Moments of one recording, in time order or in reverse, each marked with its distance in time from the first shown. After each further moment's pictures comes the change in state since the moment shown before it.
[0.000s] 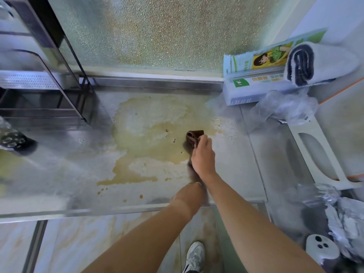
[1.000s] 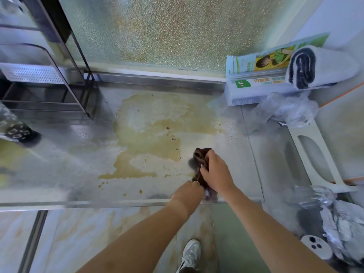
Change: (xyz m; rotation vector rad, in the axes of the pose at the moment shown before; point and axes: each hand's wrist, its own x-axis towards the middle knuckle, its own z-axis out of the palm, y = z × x) left_hand -0.019 0.007 -0.005 -0.118 0.103 -0.076; right_hand -0.042 0.033 -0.059 -0.016 -0.305 -0.080
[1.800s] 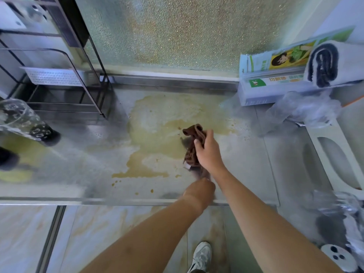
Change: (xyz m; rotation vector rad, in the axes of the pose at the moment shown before) left_hand 0.012 0.000 -0.025 -0.183 -0.293 -0.149; right_hand 0.059 -0.061 0.013 0.419 0.094 0.036
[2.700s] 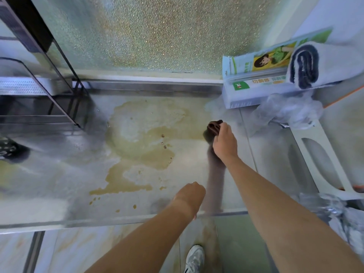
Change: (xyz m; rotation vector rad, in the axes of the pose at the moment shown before) left_hand 0.014 0.005 -0.024 0.066 -0.010 0.068; right_hand 0.074 0.075 -0.064 -0.509 0.189 0.056
